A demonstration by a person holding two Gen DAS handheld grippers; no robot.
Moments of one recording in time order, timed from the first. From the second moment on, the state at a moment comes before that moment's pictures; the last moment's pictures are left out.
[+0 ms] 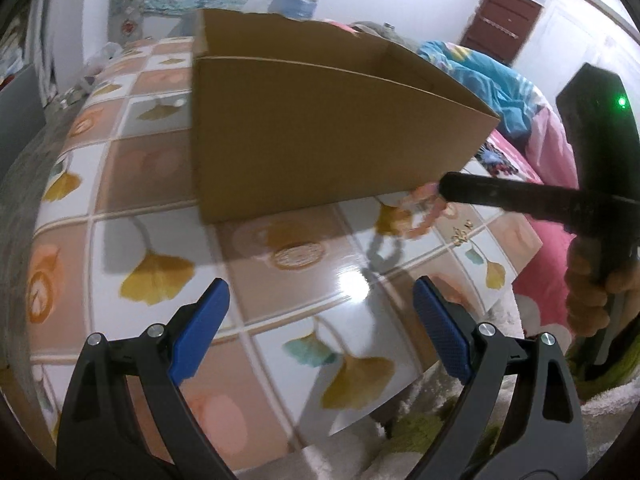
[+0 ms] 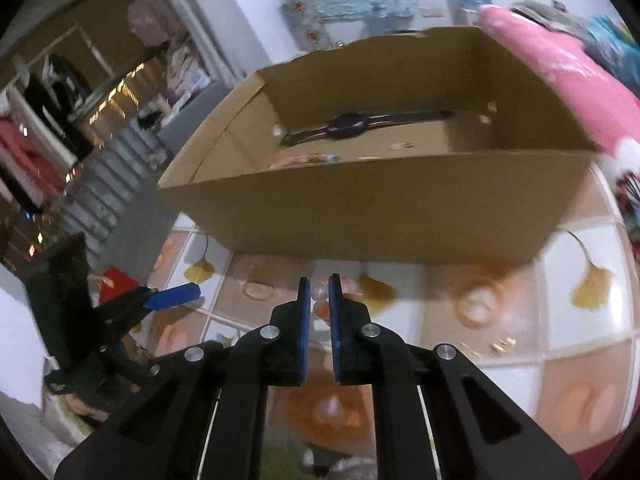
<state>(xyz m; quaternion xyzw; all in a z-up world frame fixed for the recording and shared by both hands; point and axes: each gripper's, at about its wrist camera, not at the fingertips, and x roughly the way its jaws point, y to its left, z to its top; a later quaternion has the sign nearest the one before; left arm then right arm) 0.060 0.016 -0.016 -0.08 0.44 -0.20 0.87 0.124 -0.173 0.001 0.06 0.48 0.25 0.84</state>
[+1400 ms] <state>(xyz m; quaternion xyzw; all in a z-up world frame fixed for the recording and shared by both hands) 0.076 -0.124 -0.033 0.05 0.49 -0.21 0.84 0.093 -0.286 -0.038 -0.13 0.47 0.00 0.88</state>
